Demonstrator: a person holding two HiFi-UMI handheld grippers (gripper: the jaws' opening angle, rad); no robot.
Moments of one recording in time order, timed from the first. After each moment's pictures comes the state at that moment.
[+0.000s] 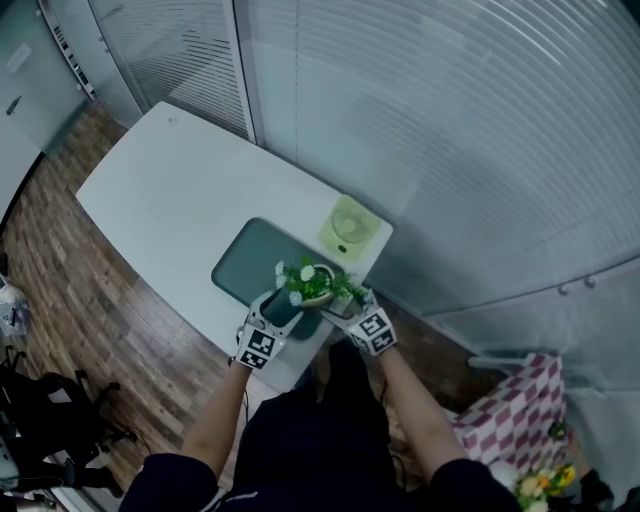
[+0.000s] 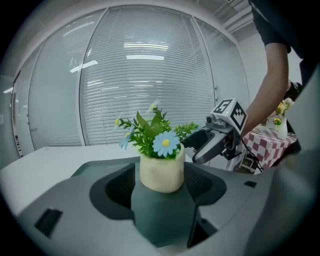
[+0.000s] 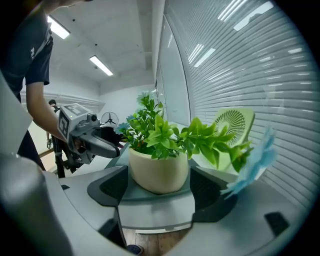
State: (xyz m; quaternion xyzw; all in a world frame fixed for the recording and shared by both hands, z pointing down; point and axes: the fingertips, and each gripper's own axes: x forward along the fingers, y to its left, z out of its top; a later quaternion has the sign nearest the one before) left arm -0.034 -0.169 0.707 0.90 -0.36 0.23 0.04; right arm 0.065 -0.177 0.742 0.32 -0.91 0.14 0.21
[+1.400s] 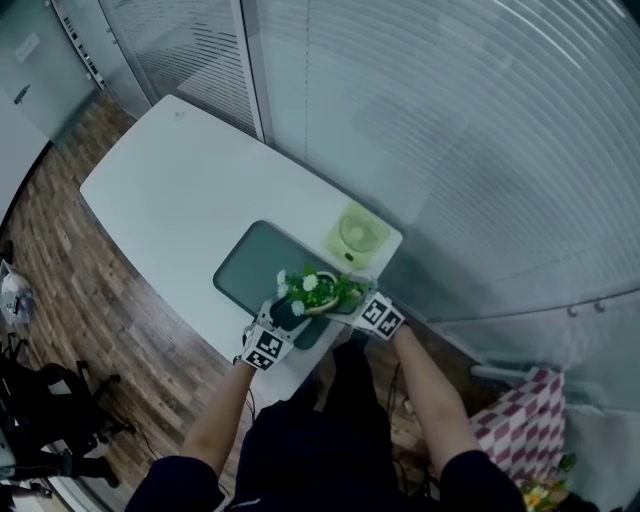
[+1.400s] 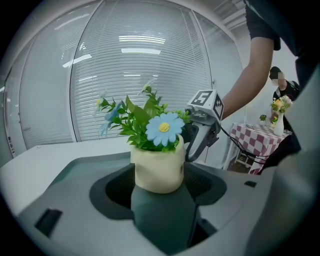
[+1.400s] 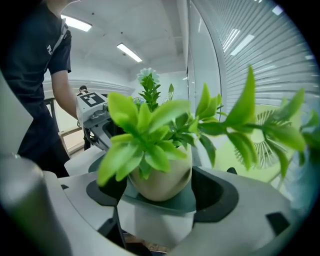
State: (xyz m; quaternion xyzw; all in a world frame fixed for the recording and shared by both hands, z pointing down) left arm -0.014 -0.174 0.731 0.91 -0.33 0.25 0.05; right arm 0.050 -0.196 0.754 0.15 -0.94 0.09 0.30
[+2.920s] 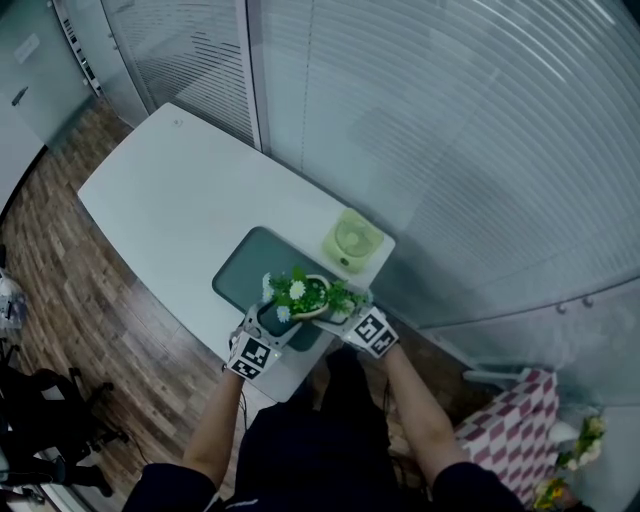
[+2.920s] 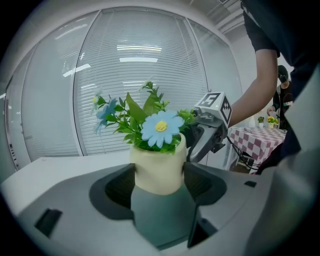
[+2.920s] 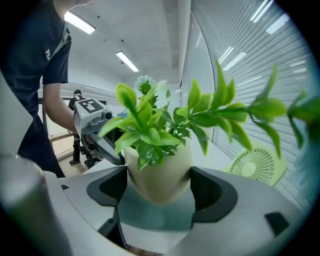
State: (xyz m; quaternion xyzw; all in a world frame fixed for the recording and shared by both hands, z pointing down) left arm -0.034 -0.171 0.666 0.92 -0.33 0.23 0.02; right arm 0.024 -0.184 0.679 0.21 -0.95 0.06 0.24
